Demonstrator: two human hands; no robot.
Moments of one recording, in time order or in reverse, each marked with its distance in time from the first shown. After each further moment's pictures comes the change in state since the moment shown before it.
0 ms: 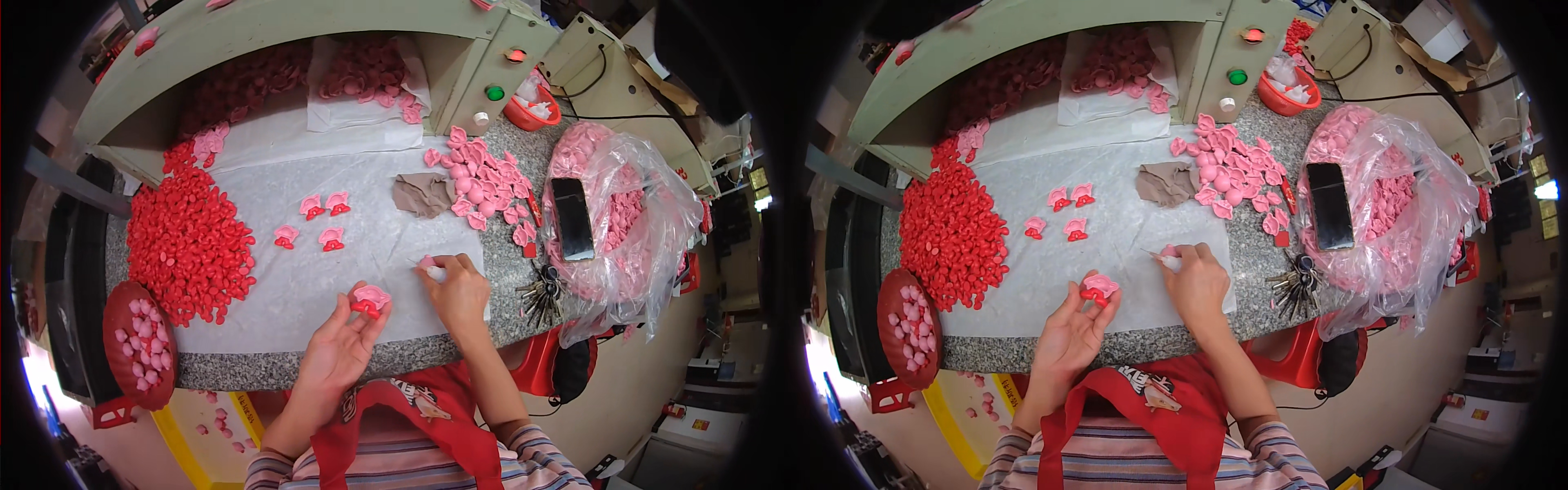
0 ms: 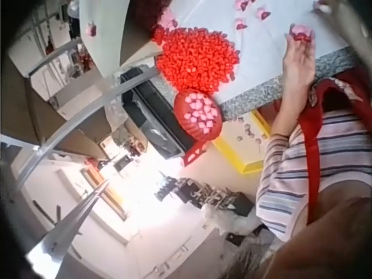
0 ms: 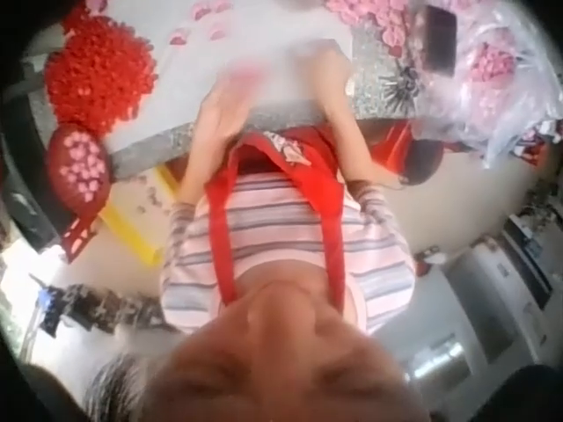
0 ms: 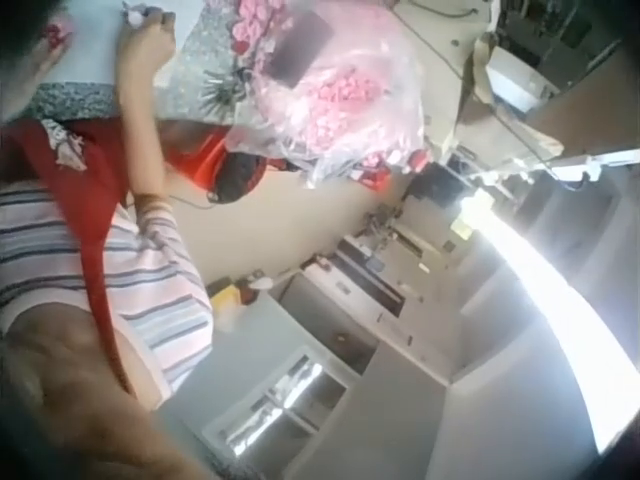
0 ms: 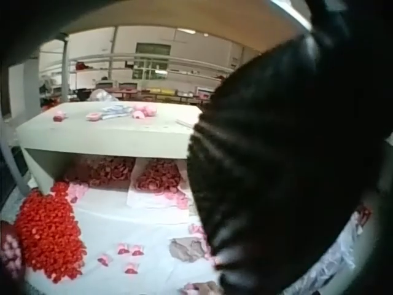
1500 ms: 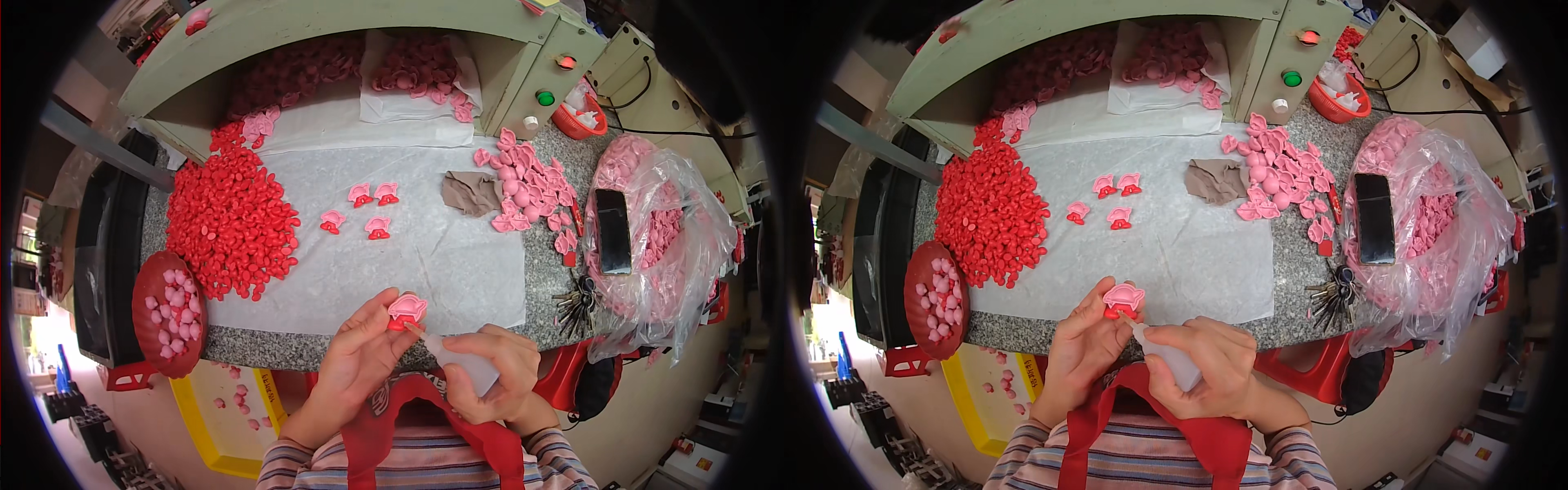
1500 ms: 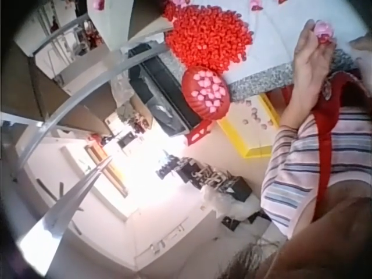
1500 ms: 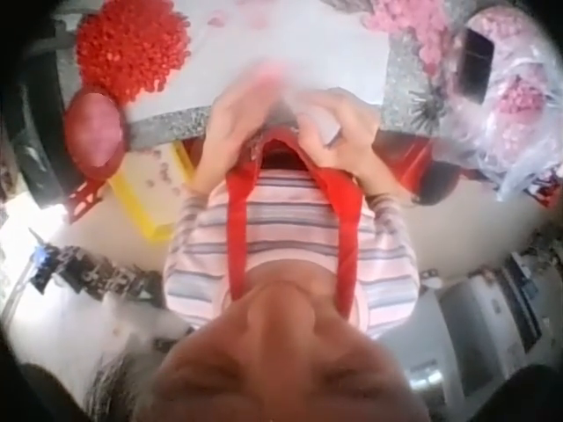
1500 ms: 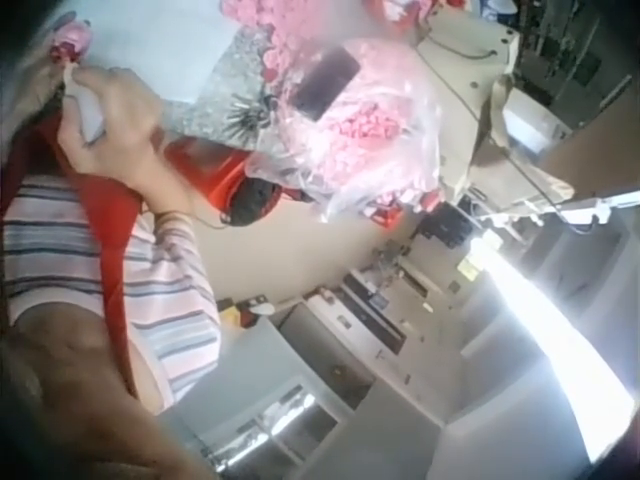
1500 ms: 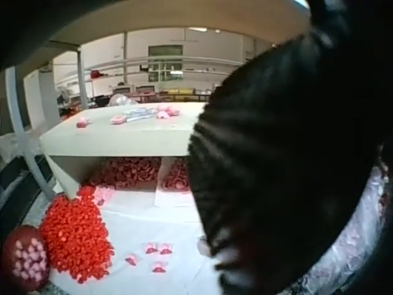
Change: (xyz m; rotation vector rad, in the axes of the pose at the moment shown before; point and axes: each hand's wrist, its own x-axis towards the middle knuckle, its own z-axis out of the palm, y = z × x) left_hand -0.038 0.001 0.019 0.235 -0.059 0.116; right_hand -0.034 -0.056 -0.089 0.779 -0.029 -0.560
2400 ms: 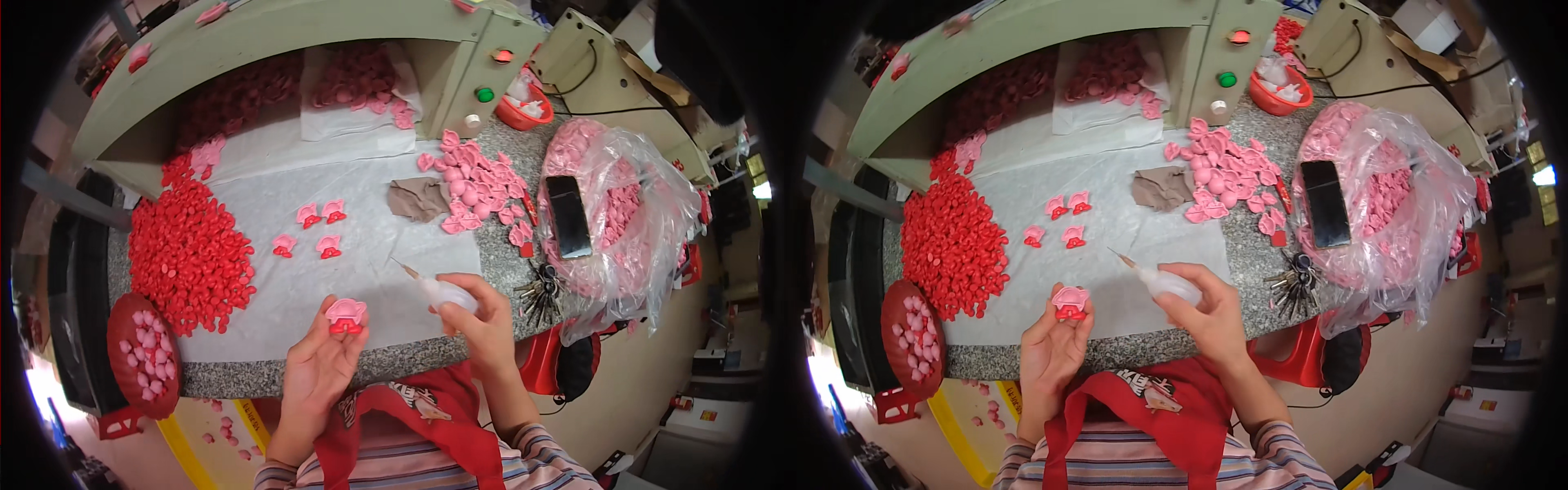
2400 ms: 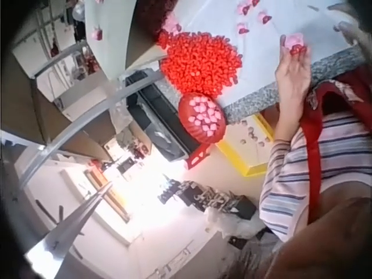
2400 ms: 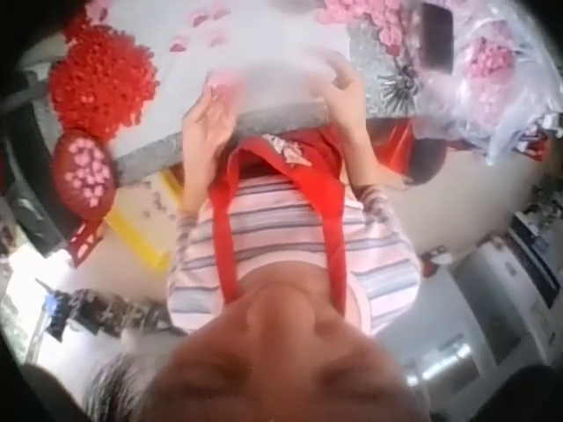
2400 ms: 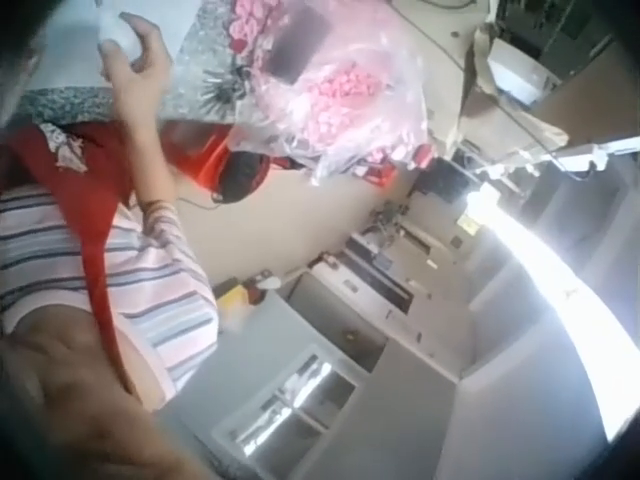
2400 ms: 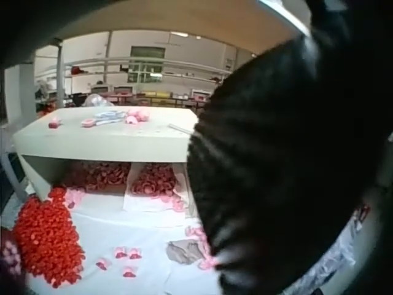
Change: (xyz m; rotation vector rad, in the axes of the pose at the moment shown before) left_hand 0.017 0.004 -0.028 -0.286 -0.084 -0.027; right_hand -0.007 0.039 -0.012 0.537 0.198 0.879
